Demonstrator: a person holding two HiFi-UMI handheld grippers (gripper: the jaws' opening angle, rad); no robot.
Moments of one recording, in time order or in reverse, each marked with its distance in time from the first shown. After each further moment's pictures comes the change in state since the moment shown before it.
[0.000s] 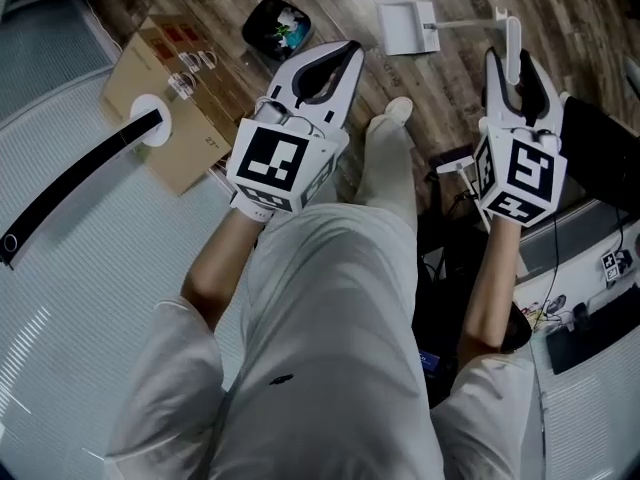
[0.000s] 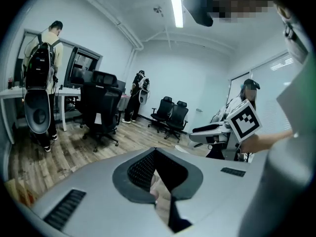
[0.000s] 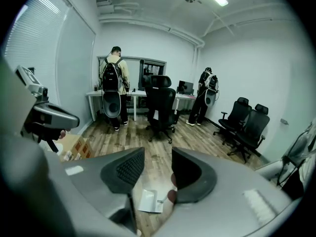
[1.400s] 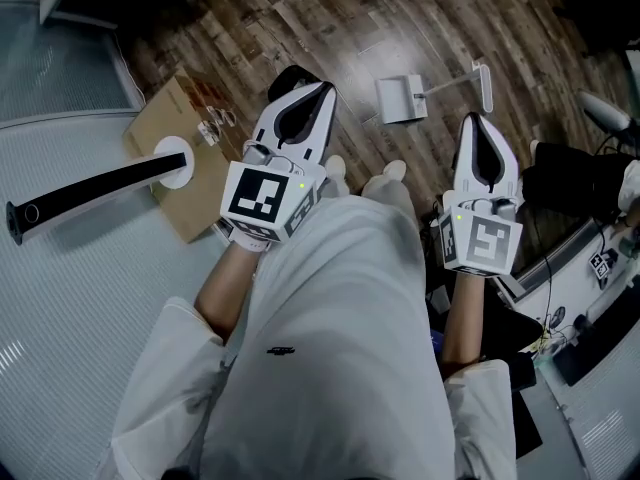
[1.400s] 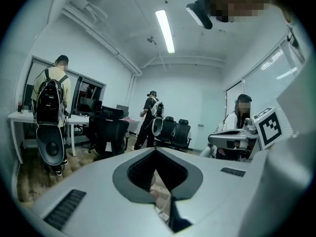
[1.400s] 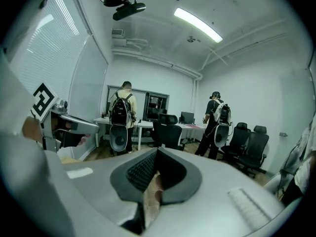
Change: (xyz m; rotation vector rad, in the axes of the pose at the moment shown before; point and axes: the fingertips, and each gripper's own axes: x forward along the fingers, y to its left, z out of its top) left arm -0.178 0.014 0.108 0.090 -0.235 0.059; right arm -0.170 0.114 0.133 0.004 -0.360 0.000
